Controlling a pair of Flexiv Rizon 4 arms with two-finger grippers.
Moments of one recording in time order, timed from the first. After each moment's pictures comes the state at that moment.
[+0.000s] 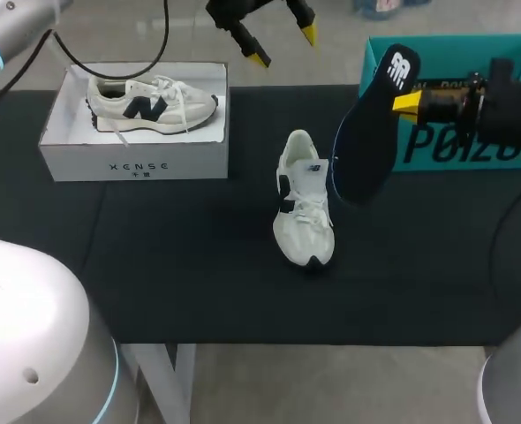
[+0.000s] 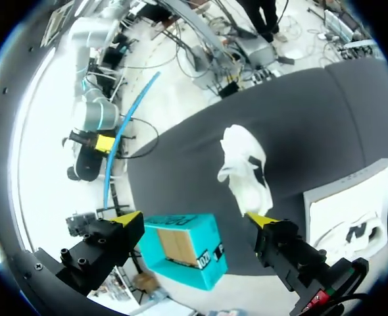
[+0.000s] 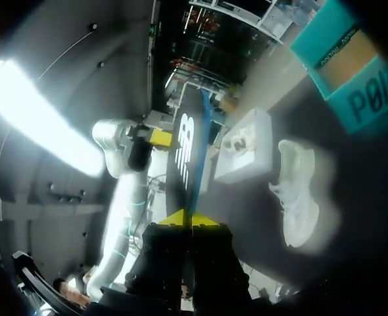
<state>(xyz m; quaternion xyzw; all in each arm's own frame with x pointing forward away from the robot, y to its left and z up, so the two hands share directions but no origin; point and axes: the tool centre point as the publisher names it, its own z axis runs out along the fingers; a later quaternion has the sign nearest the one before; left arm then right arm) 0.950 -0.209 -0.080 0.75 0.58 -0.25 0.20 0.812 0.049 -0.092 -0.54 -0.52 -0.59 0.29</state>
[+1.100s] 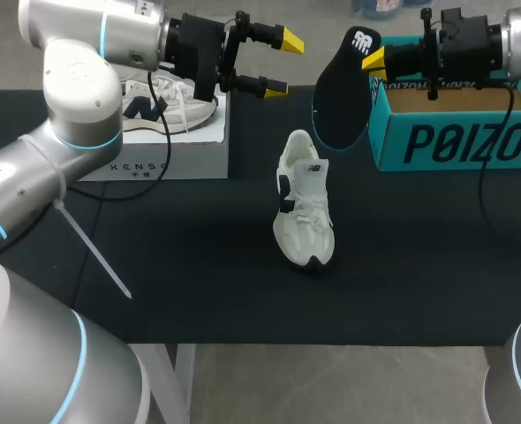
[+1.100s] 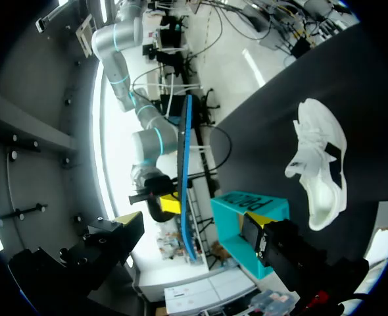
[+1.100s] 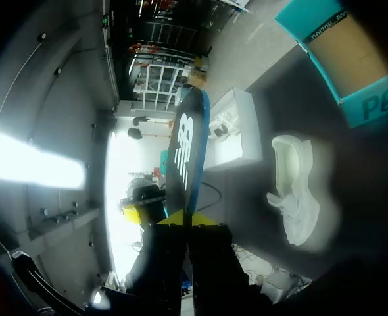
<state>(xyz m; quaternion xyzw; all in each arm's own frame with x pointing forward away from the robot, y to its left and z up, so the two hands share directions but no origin) 0.913 -0.216 -0.089 0.62 0.48 -0.40 0.48 0.906 0.082 -0.089 -0.61 -0.52 -0.47 0.37</state>
